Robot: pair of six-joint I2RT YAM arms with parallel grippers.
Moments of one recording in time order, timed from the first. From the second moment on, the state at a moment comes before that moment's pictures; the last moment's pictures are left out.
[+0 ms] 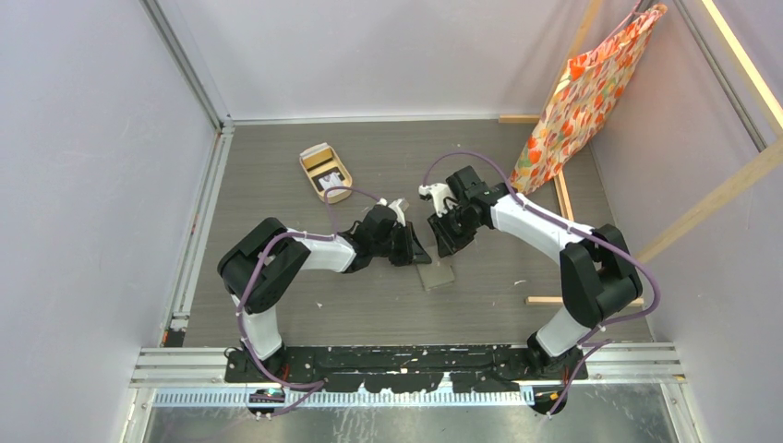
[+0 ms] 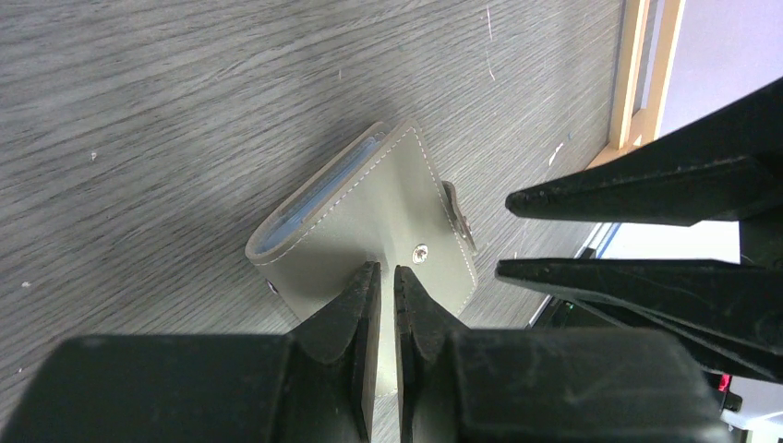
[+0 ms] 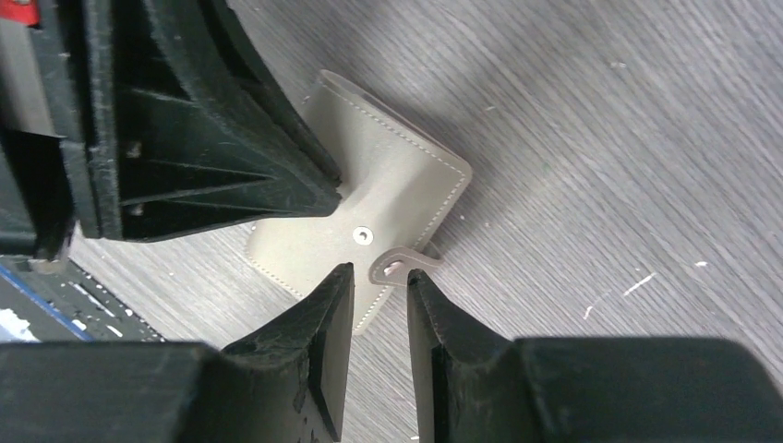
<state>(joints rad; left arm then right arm) -0.78 1.82 0.84 0.36 0.32 -0.91 0.50 1.61 1.10 -0.67 -0.33 -0.15</state>
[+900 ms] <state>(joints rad) -0.78 1.82 0.84 0.36 0.32 -0.91 0.56 1.66 1.10 -0.68 -0.24 -0.13</state>
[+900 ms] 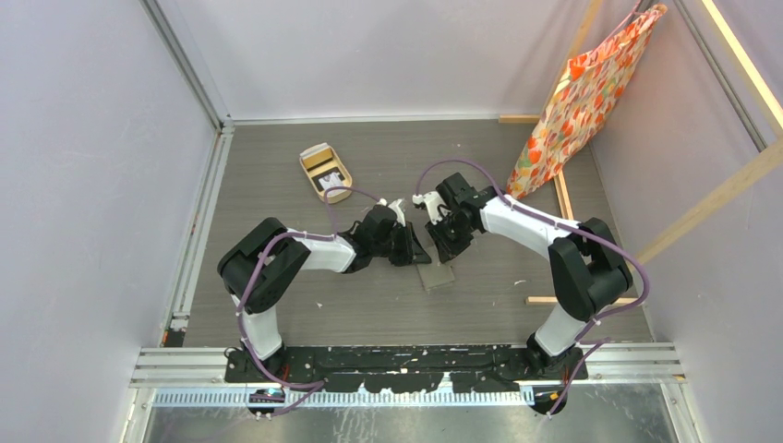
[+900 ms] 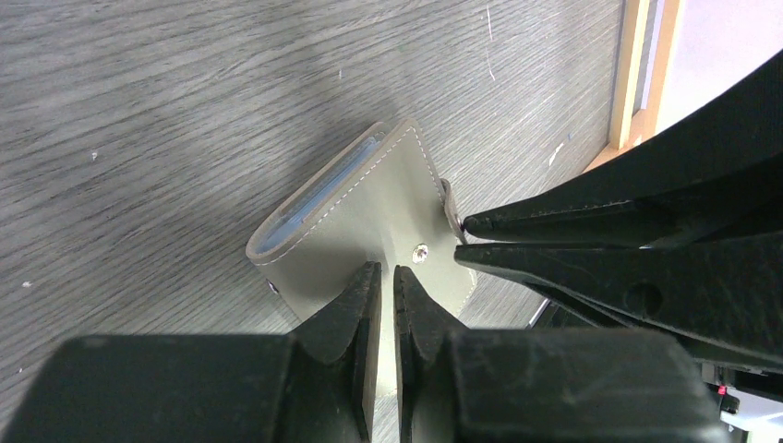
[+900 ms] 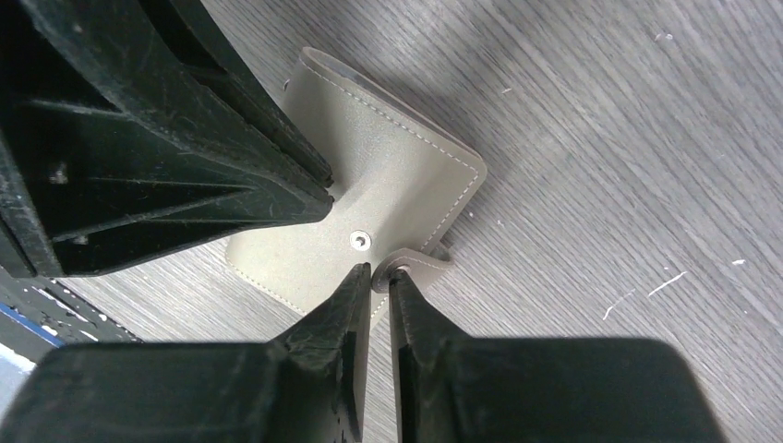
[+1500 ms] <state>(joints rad) -0.78 1.82 0.83 0.38 0.32 -0.91 0.54 1.66 1.10 -0.69 -0.26 -0.14</state>
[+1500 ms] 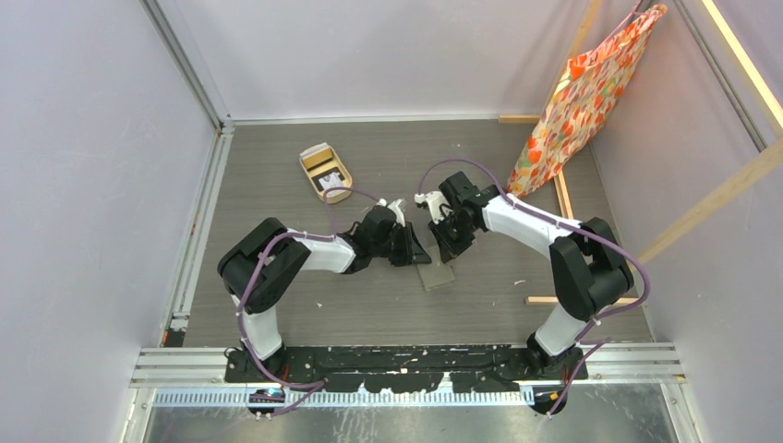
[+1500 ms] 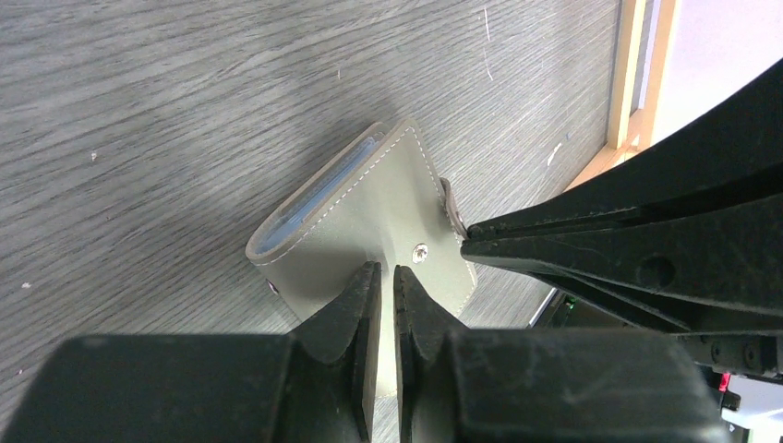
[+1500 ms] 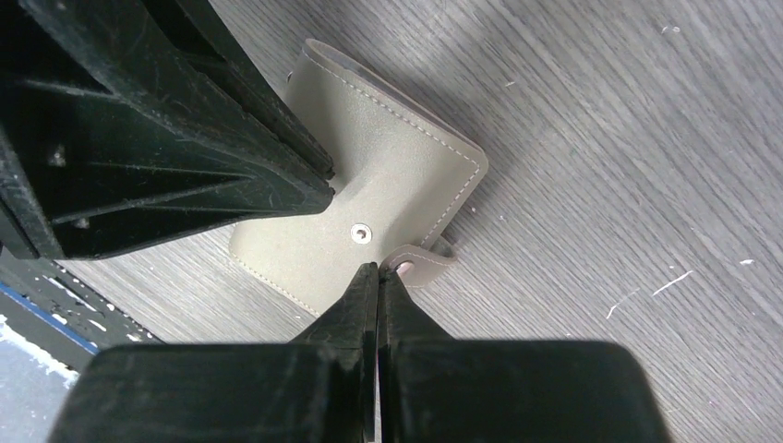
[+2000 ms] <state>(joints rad) -0.78 1.79 0.82 0.38 0.33 -0.89 0.44 1.64 1.10 -0.72 -0.41 -0.17</state>
